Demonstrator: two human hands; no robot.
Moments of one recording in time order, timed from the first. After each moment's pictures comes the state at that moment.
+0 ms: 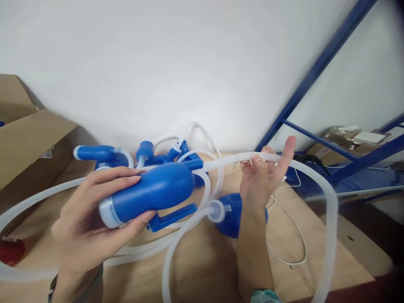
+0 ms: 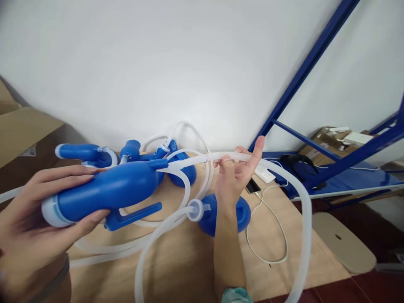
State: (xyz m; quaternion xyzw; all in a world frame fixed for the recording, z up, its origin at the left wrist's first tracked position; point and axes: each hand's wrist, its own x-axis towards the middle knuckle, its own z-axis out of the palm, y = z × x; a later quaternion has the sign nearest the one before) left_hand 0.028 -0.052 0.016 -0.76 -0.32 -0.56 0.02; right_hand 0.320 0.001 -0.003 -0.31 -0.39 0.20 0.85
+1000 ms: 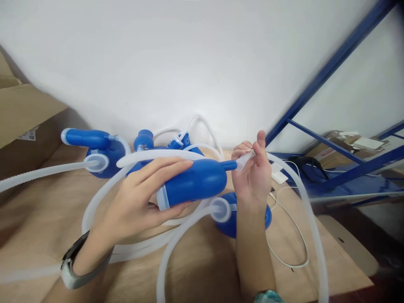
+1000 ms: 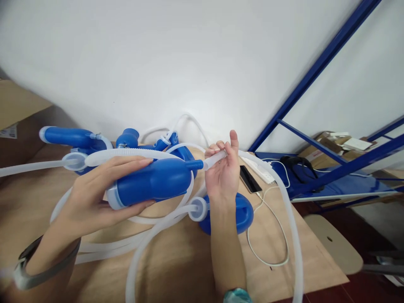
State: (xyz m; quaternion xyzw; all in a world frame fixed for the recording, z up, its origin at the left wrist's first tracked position) left_hand 0.054 -0.020 -0.014 -0.85 -0.25 -0.46 -0.03; right_hand 0.313 0.020 -0.022 -0.26 -0.37 0.44 0.78
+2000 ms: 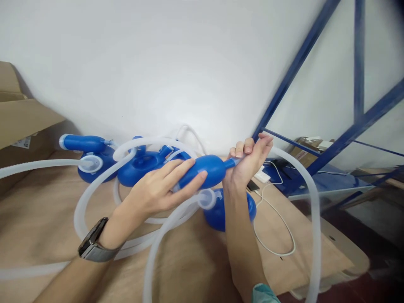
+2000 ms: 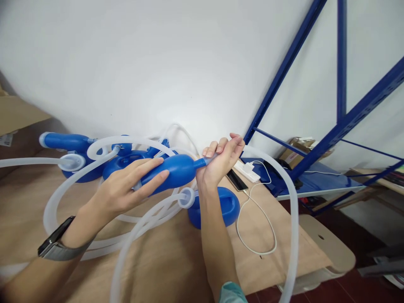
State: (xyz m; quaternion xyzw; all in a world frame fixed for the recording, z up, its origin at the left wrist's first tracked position) left_hand 0.092 -0.024 -0.042 -0.82 -0.09 -0.45 0.34; right_hand 0.298 -0.004 -0.003 -0.19 -0.32 0.19 0.91
